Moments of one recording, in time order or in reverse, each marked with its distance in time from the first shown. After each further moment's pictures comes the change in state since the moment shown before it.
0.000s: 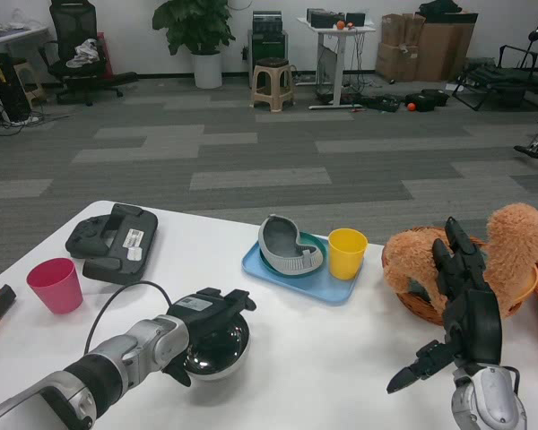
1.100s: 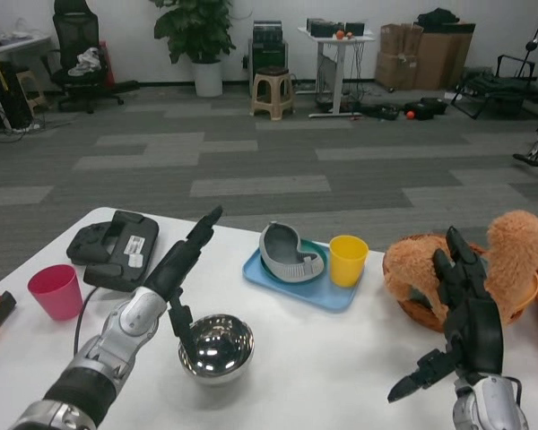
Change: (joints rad) left arm 0.088 -0.146 0.535 -0.240 -0.537 -0.180 -0.120; right arm 0.000 0.006 0.000 0.013 0.008 0.004 0.000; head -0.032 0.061
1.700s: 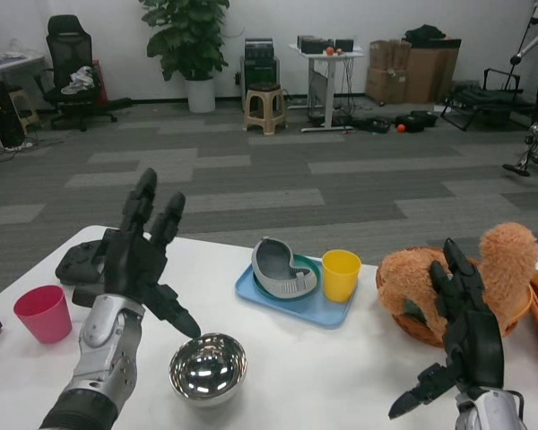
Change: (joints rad) left arm -0.003 -0.046 0.090 -0.080 -0.766 -0.167 -0.234; right arm 0.000 -0.006 -0.002 -0.012 0.001 0.000 0.000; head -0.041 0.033
